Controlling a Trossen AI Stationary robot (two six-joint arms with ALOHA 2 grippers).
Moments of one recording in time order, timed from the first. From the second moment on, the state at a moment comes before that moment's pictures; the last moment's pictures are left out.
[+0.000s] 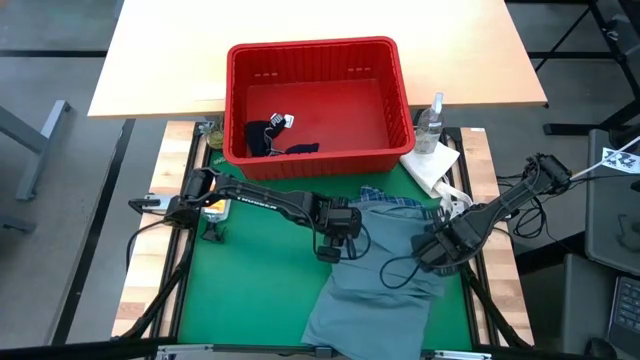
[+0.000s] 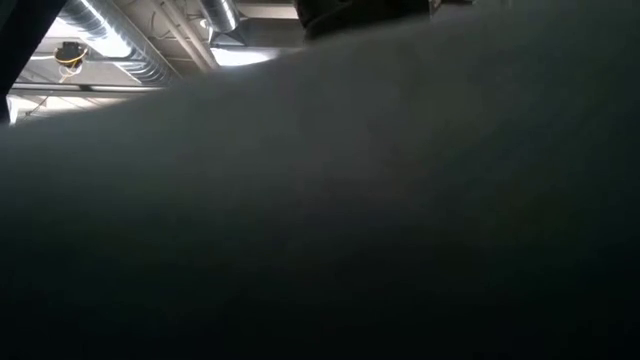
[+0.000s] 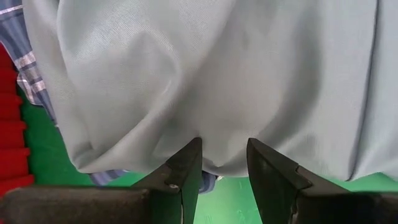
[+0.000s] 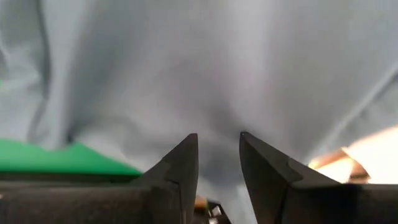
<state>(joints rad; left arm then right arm) -0.12 2.10 1.80 -0.80 -0.14 0.07 0.56 1.29 1.00 -1.37 0.10 0.40</state>
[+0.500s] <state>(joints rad) -0.13 2.10 1.80 -0.80 -0.14 0.07 0.56 1.29 1.00 -1.05 0.10 0.40</state>
